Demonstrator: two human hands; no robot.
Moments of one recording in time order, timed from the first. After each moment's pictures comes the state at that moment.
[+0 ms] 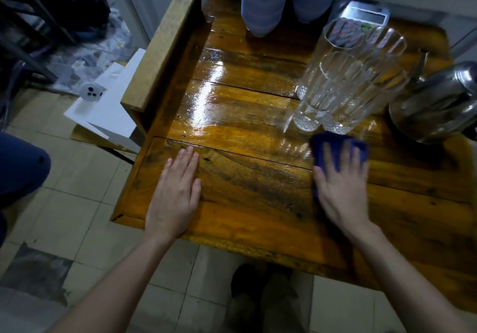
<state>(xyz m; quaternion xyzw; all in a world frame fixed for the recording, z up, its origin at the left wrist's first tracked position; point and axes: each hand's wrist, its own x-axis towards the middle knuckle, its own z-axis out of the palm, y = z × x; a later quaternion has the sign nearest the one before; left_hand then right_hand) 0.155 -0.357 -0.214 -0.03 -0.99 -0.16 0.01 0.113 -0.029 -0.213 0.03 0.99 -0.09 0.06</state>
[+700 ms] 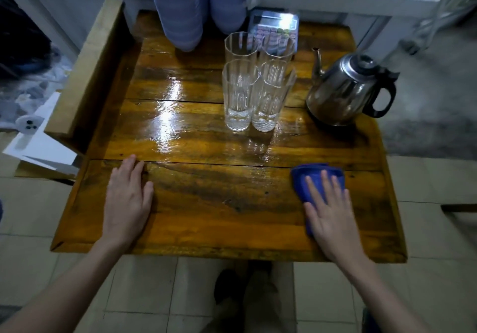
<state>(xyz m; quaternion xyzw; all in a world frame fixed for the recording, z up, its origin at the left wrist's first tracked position) 0.136 -0.333 -0.206 0.01 -0.99 -0.14 0.02 0.214 0.078 -0.214 0.04 0.99 -0.11 0.06</state>
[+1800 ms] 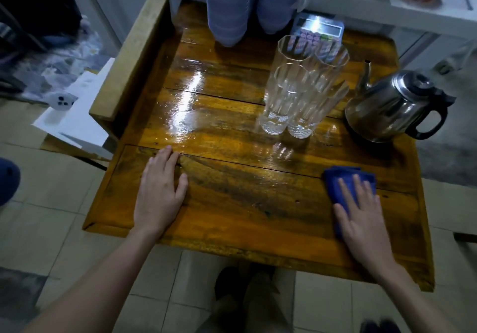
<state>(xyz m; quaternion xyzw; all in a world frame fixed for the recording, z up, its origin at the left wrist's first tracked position) 0.138 -0.331 -0.204 0.02 -0.98 -0.19 0.03 0.187 0.077 -0.206 0.04 0.99 -0.12 0.08</state>
